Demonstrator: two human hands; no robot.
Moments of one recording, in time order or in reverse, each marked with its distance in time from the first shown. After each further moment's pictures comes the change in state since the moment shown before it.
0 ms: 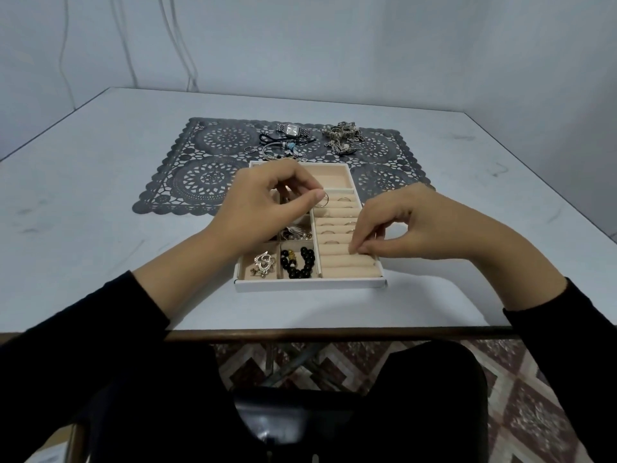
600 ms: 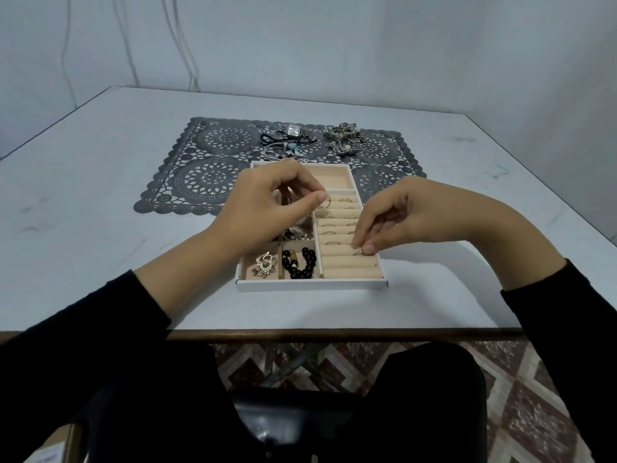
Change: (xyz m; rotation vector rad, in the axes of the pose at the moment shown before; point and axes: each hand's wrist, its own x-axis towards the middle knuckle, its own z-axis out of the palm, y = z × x) left_hand 0.000 0.001 0.000 0.007 -0.011 -0.009; right_hand 0.012 -0.006 -0.014 0.148 -0.133 0.260
